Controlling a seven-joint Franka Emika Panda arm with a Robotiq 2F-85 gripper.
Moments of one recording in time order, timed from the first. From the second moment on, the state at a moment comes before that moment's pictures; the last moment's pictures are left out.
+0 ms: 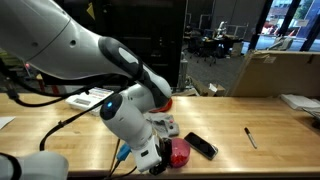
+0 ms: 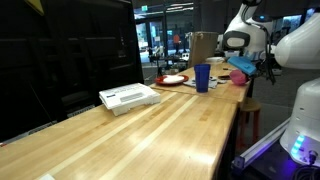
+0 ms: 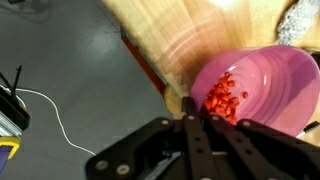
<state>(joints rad) -1.03 -0.29 0.86 -2.69 2.58 3.45 -0.99</state>
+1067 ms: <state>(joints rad) -0.67 -0.28 0.66 -2.57 2.60 3.45 -1.16</state>
